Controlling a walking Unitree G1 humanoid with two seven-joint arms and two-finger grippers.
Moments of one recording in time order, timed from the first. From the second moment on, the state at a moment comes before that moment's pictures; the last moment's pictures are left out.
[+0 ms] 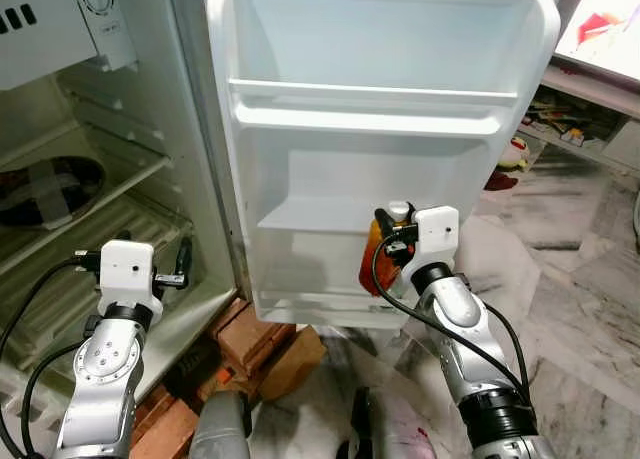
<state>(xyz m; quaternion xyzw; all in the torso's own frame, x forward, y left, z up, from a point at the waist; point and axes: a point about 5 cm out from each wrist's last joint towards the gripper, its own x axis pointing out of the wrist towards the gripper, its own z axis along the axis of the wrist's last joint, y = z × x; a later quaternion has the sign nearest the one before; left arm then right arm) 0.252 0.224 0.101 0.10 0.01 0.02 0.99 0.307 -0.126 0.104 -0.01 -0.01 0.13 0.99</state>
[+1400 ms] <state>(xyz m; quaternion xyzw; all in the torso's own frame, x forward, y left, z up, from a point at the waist) 0.213 0.241 0.122 0.13 0.02 0.06 0.99 0.369 -0.078 0.155 -0.11 -0.13 0.23 0.96</state>
